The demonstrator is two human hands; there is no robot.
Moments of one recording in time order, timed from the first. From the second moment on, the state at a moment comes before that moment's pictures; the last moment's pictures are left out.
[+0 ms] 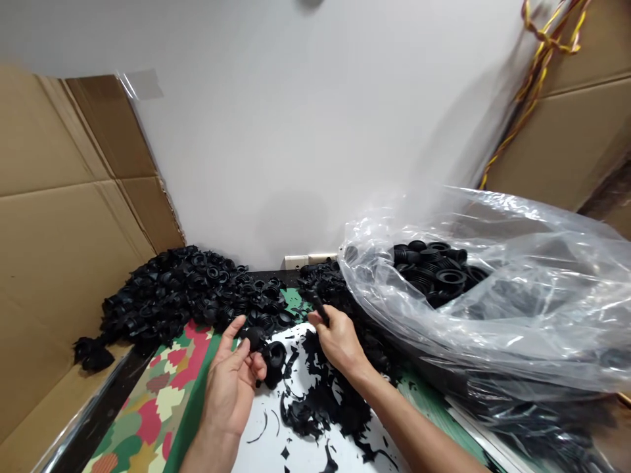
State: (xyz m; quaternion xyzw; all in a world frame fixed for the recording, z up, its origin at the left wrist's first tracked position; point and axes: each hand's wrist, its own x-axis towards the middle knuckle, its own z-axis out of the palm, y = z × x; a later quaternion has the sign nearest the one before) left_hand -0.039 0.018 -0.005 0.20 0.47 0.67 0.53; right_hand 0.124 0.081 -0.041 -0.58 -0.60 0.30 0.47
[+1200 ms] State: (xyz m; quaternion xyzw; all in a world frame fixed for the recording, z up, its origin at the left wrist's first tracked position) left_hand -0.036 0.000 0.000 0.16 0.41 0.66 0.60; right_hand 0.090 0.068 -0.039 -0.46 -0.55 0.39 0.57
